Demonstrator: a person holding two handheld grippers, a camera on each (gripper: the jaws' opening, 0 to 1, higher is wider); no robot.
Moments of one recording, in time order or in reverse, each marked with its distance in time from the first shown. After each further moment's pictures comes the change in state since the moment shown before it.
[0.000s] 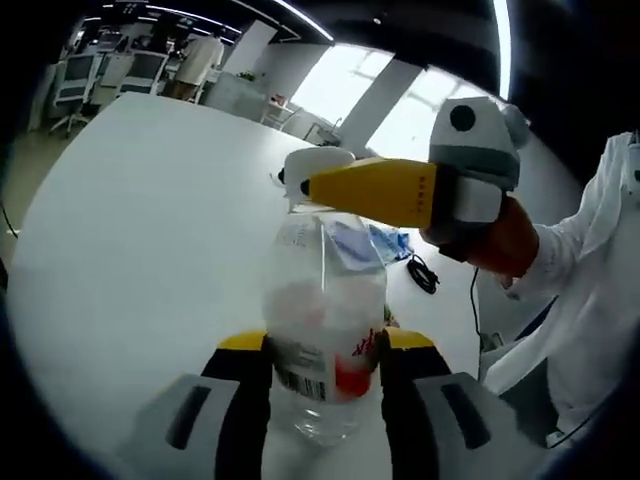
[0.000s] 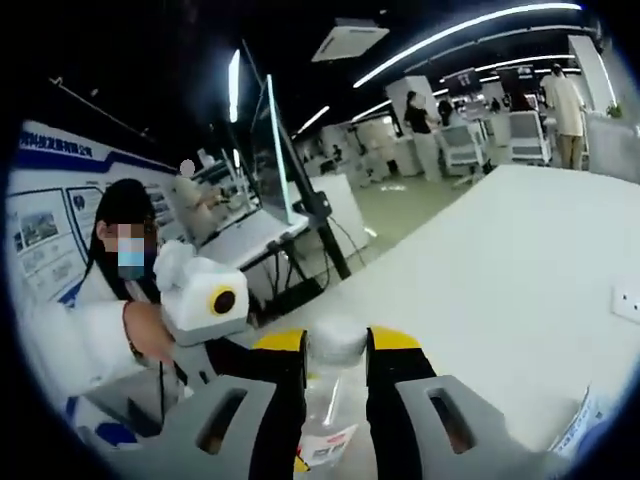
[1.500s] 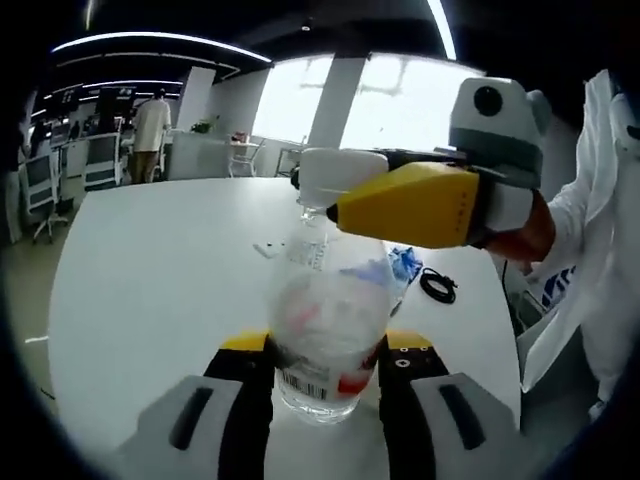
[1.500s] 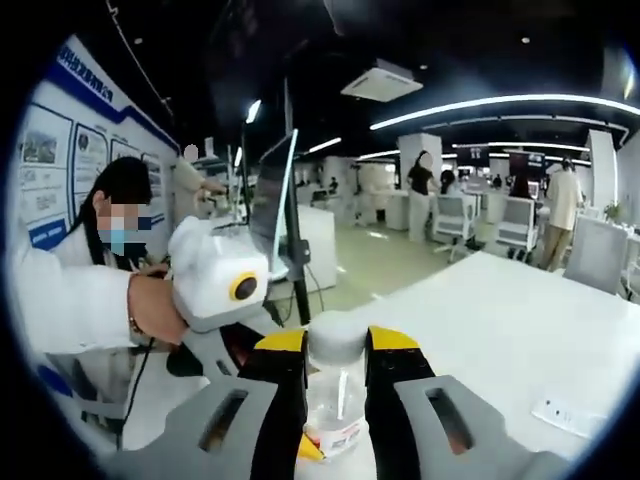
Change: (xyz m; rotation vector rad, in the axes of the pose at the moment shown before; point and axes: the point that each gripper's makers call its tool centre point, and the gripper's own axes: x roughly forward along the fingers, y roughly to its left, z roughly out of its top) left arm 0.031 -0.008 0.098 0.343 -0.066 0.005; right arm -0.047 -0.023 0.078 -0.300 -0.150 -0.129
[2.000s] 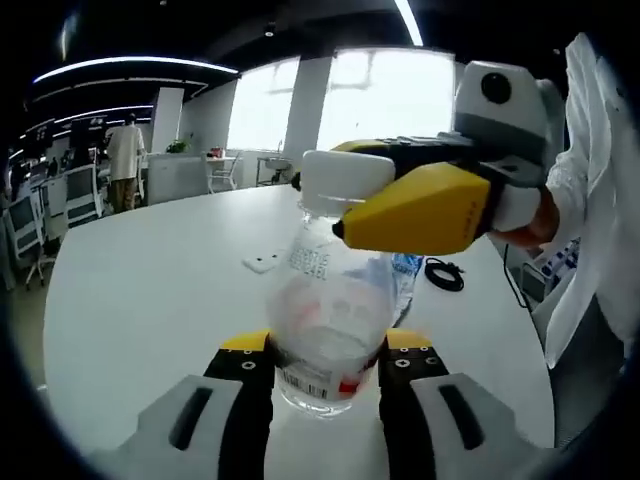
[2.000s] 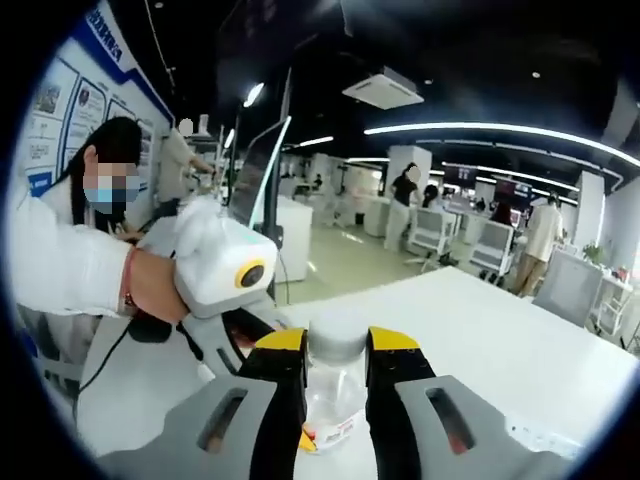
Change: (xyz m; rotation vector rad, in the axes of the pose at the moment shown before) left arm 0.034 0.009 -0.002 0.148 -0.001 -0.050; right arm -0.011 -0.021 -0.020 -0.159 0.019 -0.102
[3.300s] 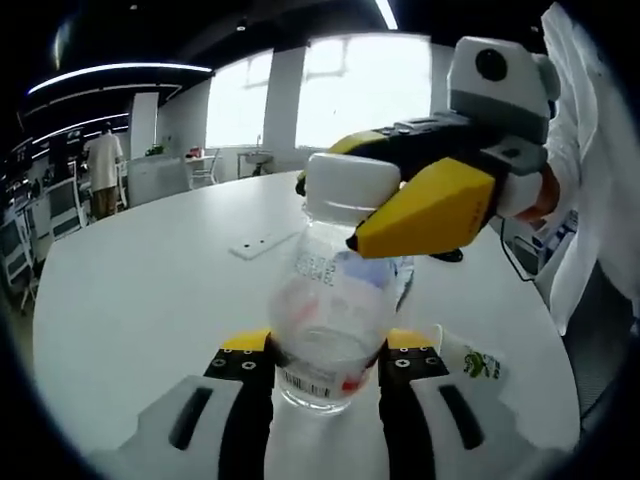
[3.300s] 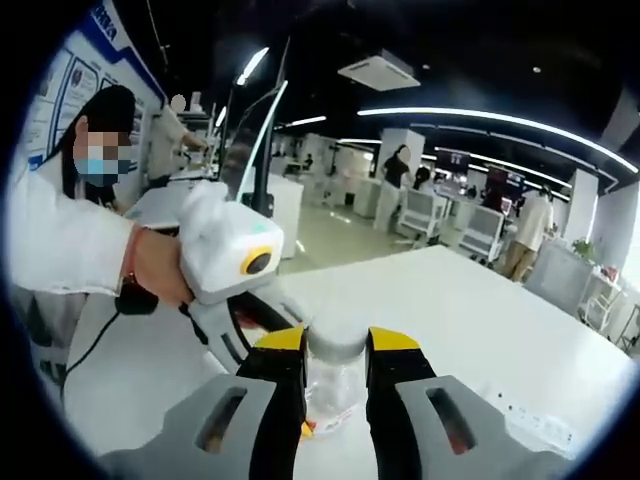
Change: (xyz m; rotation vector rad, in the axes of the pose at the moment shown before) left arm 0.019 0.003 -0.026 0.073 0.039 -0.065; right arm -0.001 -0.003 -0.036 -0.004 0.086 -0.040
